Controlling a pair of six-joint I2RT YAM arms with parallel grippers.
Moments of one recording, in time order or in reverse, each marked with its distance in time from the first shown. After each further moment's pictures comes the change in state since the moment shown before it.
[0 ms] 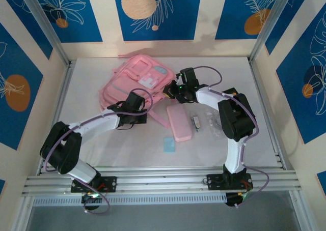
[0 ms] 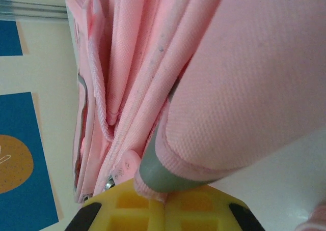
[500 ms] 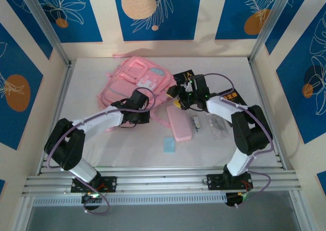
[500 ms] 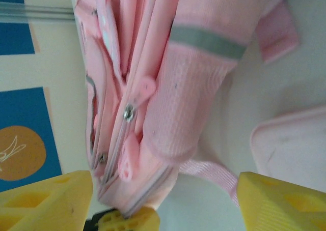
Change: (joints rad) left arm -0.022 0.053 0.079 -0.090 0.028 -0.052; right arm -0.009 -0.262 -0.289 0.051 -0.015 0.056
